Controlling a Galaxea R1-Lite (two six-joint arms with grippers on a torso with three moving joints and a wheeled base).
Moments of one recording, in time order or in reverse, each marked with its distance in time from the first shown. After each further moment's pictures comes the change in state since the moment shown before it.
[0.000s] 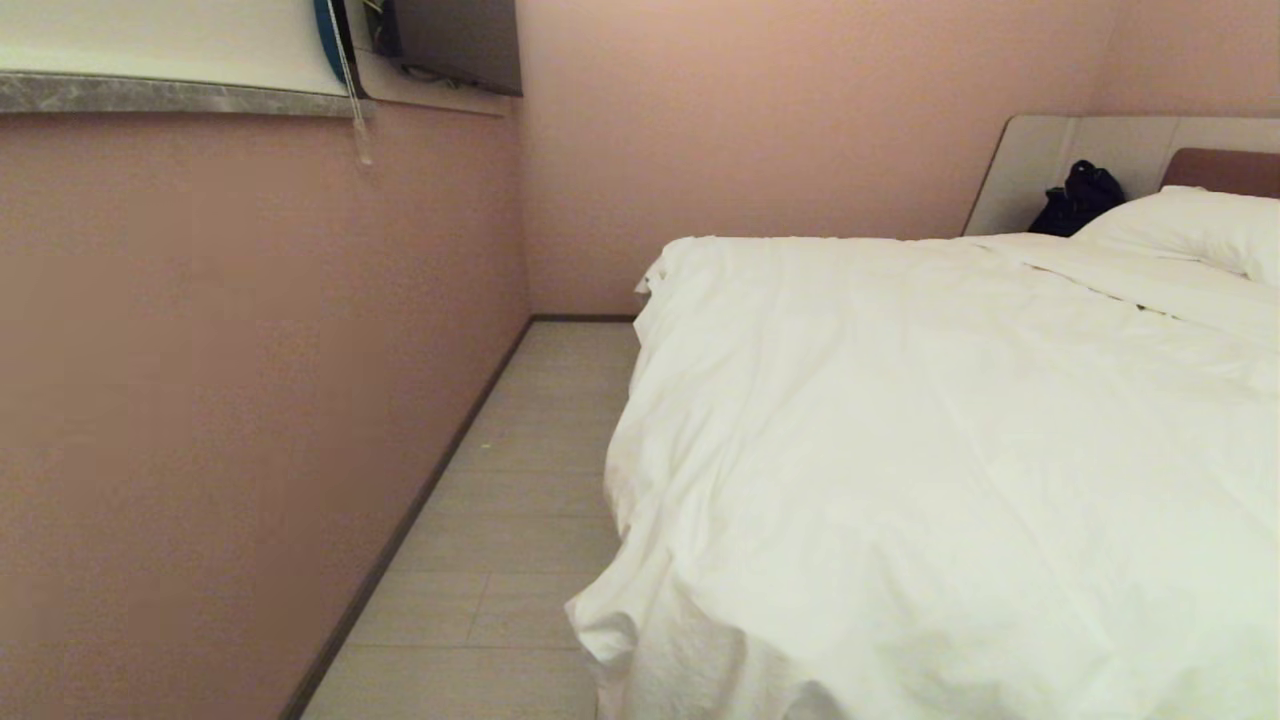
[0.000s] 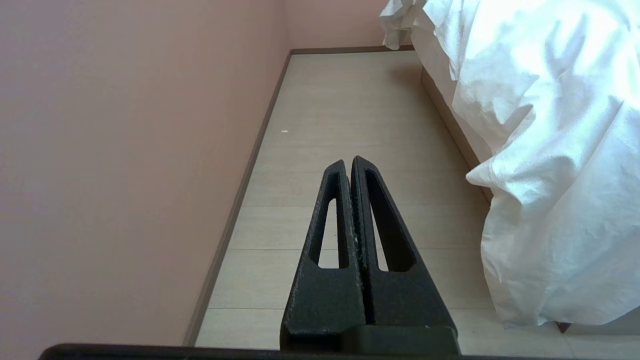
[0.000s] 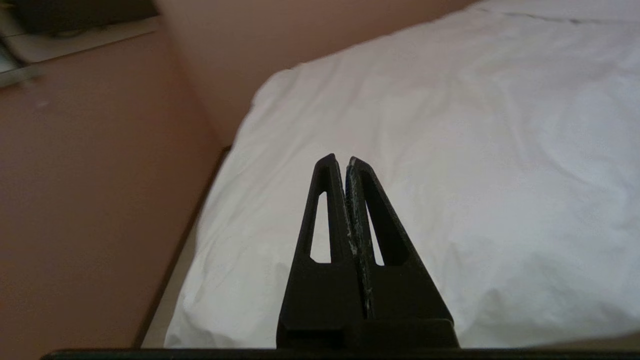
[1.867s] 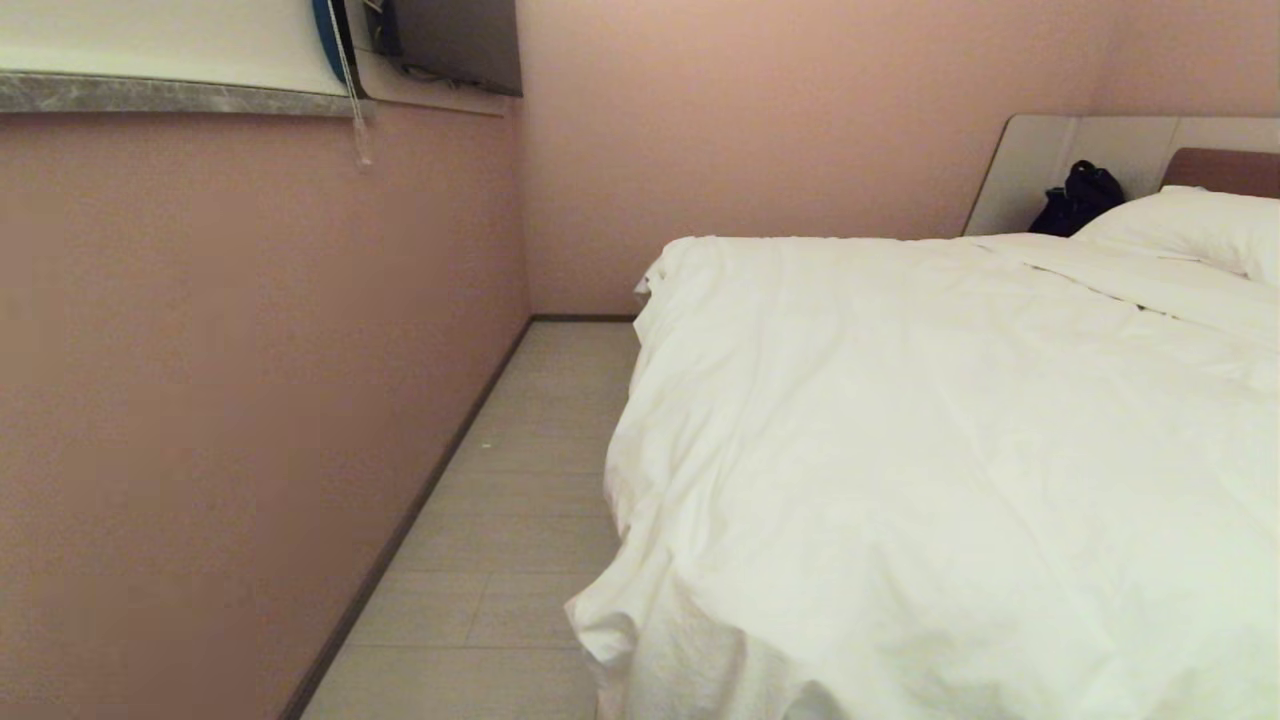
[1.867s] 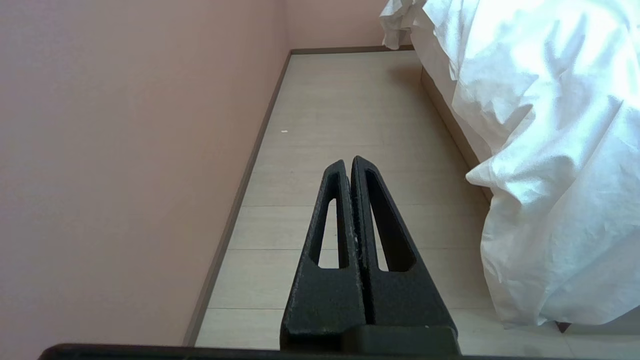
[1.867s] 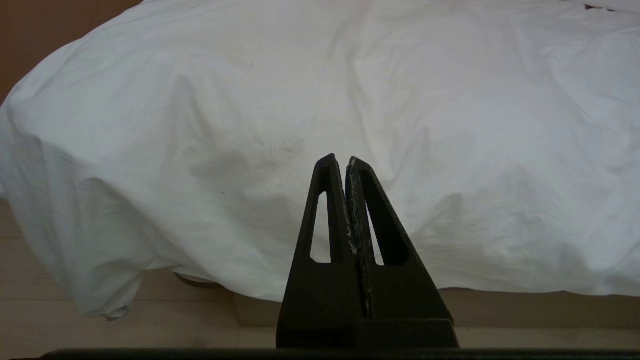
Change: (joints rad) left arm 0.000 0.000 0.000 0.000 -0.001 0.001; right arm 0.035 -0.442 0.892 -0.323 0.041 -0.350
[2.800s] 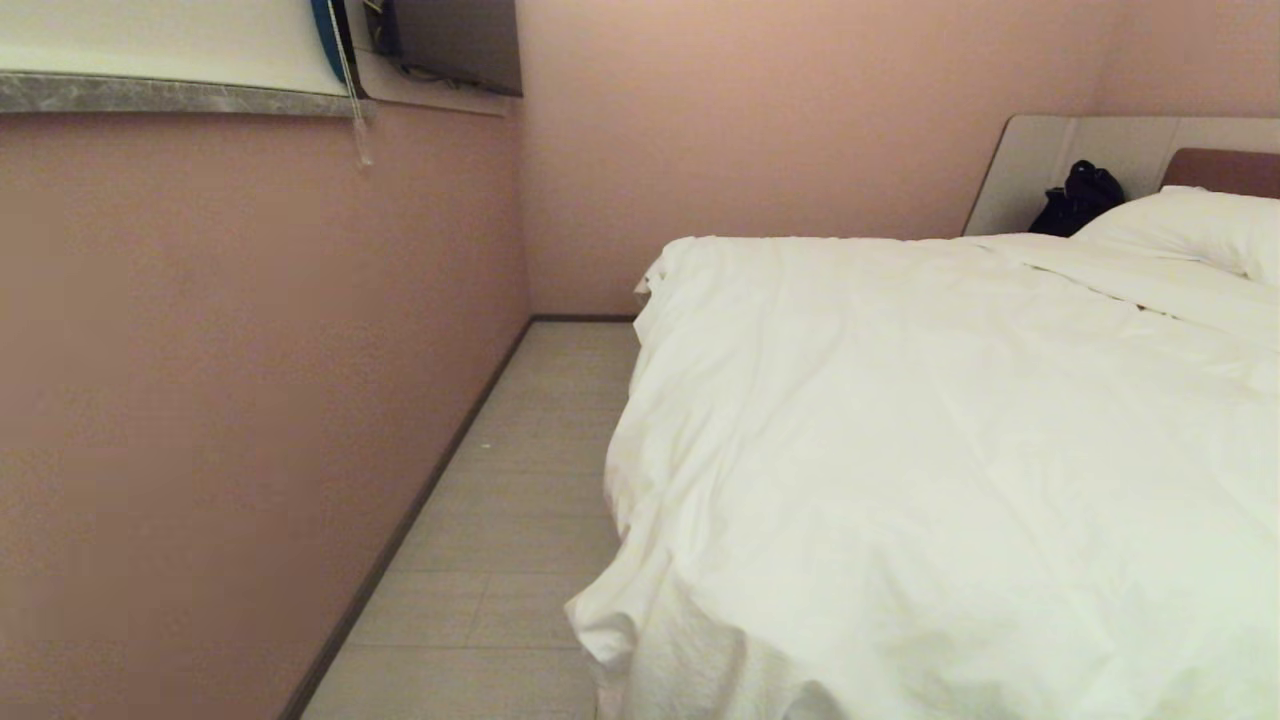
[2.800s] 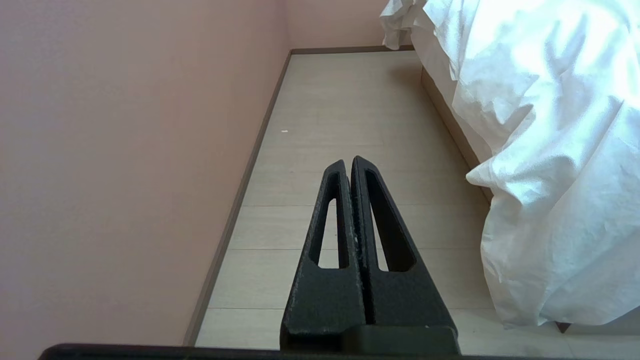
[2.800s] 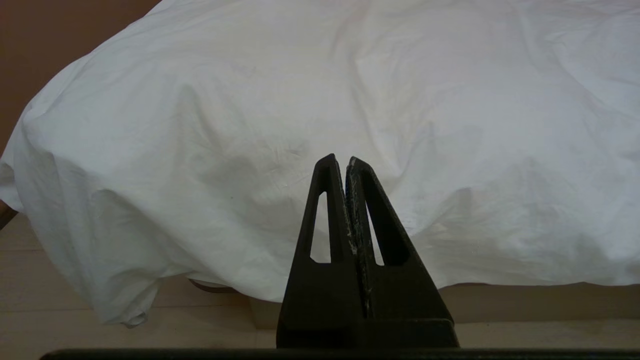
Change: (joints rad) left arm 0.000 0.000 0.000 0.000 0.000 -0.001; right arm 0.000 0.000 0.003 -0.001 -0.006 0.060
